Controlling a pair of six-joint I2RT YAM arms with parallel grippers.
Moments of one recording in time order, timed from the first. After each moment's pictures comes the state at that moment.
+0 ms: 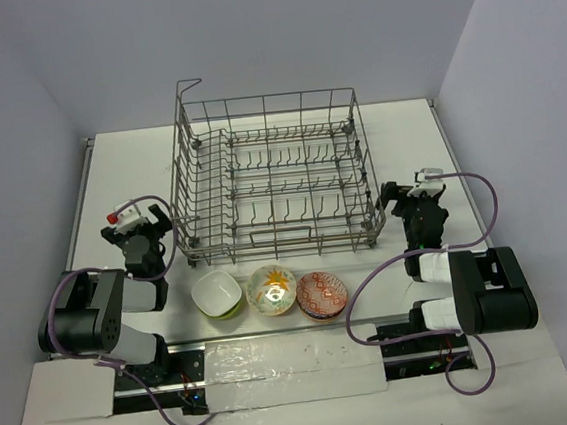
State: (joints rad) left arm -0.09 1.48 0.19 1.29 -0.42 -0.13; right arm -0.03 1.31 0.17 1.08 0.08 0.12
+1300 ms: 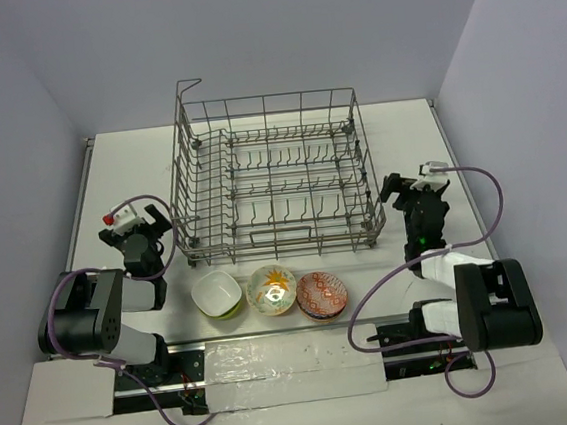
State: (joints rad) left arm -0.07 1.48 0.20 1.25 -0.44 -0.18; right arm -0.02 1.23 0.22 0.95 0.14 0.15
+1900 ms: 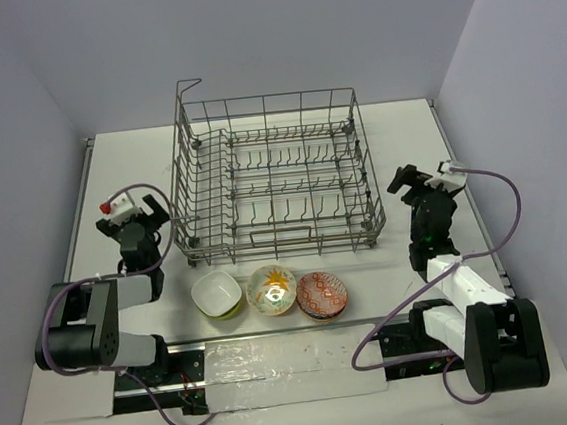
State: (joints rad) left arm -0.07 1.42 0.26 1.10 -0.41 -0.18; right arm -0.02 1.01 0.27 0.71 0.31 0.28
